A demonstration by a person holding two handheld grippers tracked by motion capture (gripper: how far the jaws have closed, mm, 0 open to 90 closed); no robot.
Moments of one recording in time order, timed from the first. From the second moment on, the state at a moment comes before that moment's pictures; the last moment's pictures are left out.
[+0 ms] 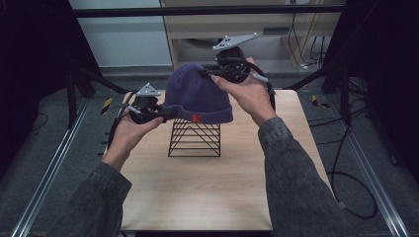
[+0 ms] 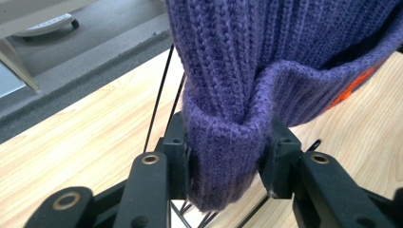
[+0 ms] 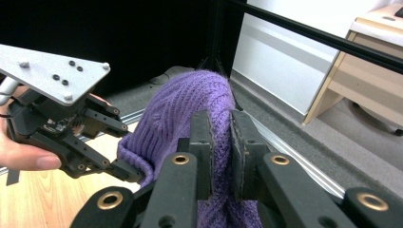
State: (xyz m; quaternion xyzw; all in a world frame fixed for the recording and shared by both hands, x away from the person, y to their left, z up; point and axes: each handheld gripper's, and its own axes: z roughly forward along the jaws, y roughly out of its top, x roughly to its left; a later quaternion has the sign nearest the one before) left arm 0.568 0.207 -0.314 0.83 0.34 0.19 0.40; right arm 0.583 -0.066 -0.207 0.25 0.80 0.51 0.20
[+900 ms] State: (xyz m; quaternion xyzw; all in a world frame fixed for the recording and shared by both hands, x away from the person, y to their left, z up) left arm 0.560 0.207 -0.337 0.84 0.34 0.19 0.37; right arm 0.587 -0.060 -0.240 0.25 0.82 0.49 0.18
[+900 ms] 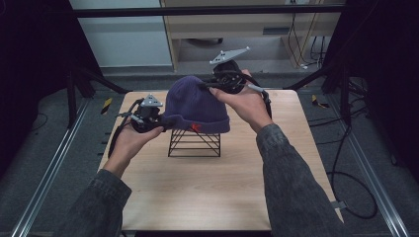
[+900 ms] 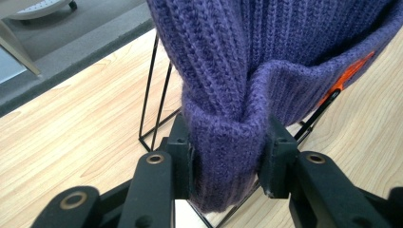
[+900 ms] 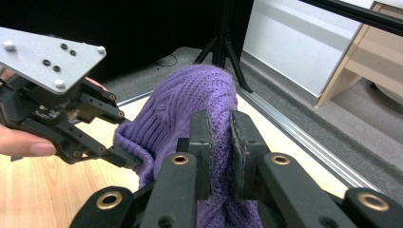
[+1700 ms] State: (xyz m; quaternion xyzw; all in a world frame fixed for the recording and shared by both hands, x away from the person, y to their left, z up) left arm 0.560 0.216 -0.355 0.84 0.35 0.18 0.38; right arm 0.586 -0.055 -0.253 0.25 0.83 0.47 0.17
